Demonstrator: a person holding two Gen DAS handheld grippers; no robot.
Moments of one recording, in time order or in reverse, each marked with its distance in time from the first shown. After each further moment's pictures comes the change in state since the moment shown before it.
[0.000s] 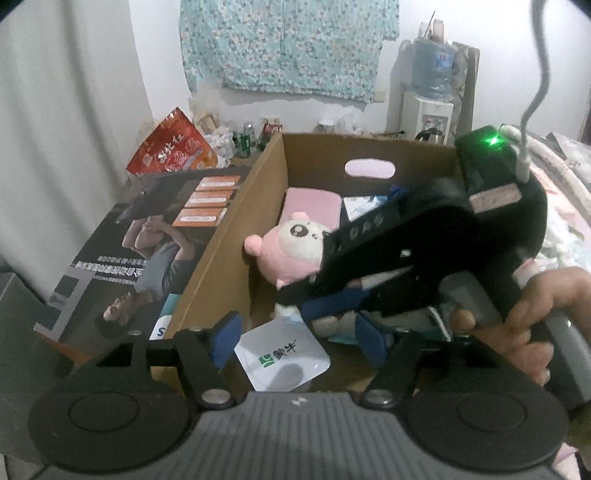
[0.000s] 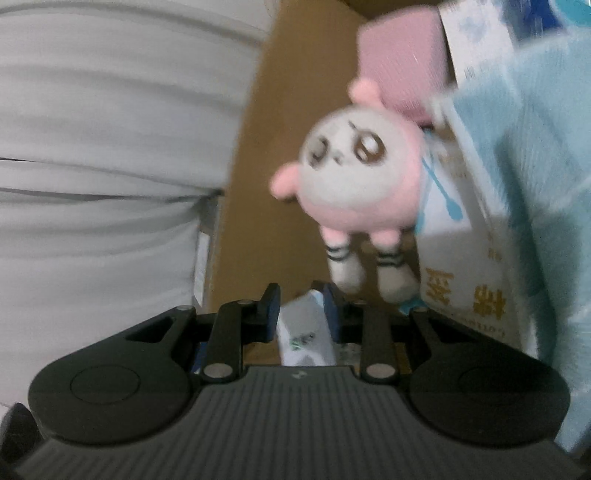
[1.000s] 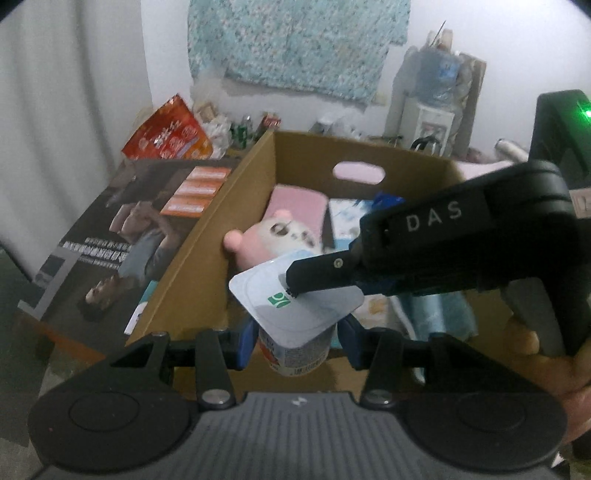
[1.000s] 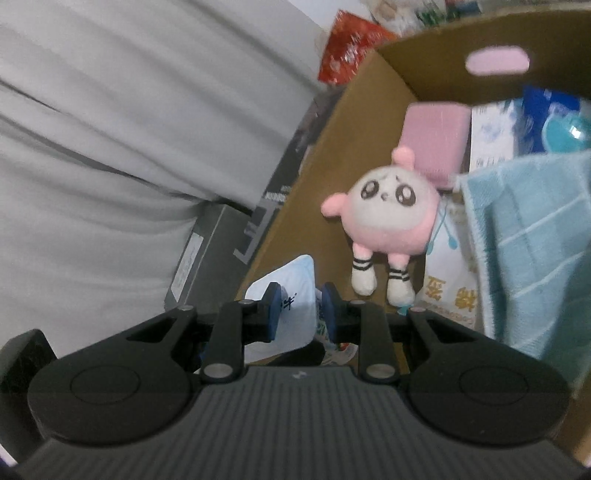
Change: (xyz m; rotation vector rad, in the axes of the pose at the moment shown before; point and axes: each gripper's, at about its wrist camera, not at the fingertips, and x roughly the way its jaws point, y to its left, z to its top) left arm 0.005 -0.006 0.003 -0.084 0.038 -0.035; right arm -0.053 0.055 -0.043 -0.240 -0.086 -0.087
